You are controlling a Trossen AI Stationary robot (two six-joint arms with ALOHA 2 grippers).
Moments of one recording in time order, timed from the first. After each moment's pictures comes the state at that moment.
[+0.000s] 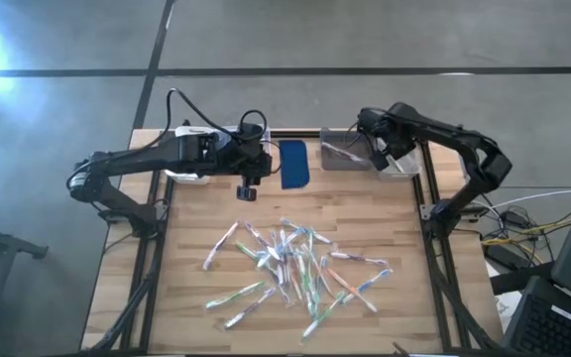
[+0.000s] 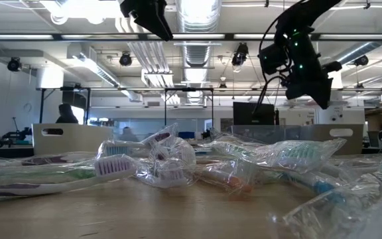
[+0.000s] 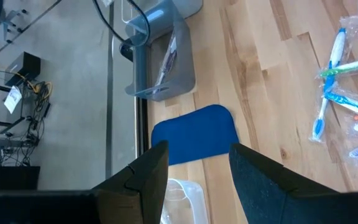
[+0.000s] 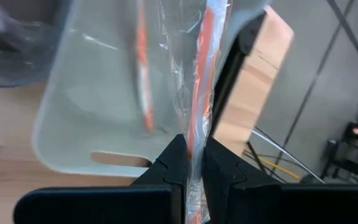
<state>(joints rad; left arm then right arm) 0.14 1.42 1.50 -0.81 -0.29 0.52 -0.74 1.59 1.25 -1.42 0.49 0.46</state>
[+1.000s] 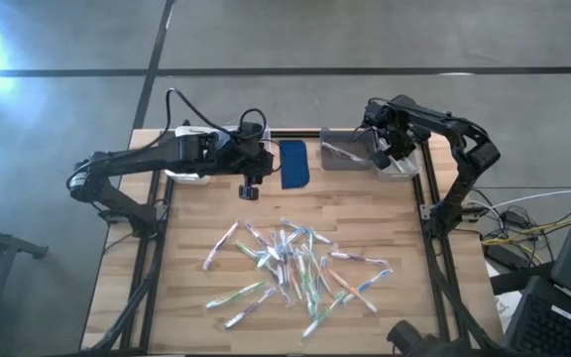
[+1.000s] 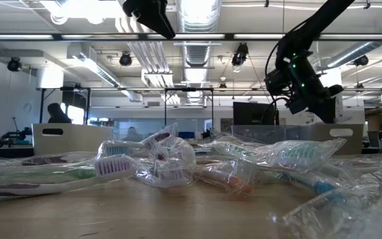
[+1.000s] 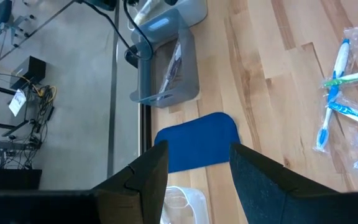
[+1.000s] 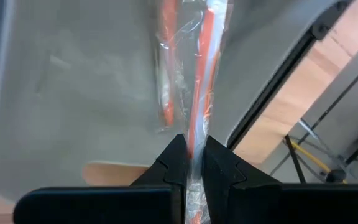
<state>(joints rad) 0.14 1.42 1.50 -0.78 -0.29 0.52 -0.94 1.74 1.24 -1.36 0.30 0.23</state>
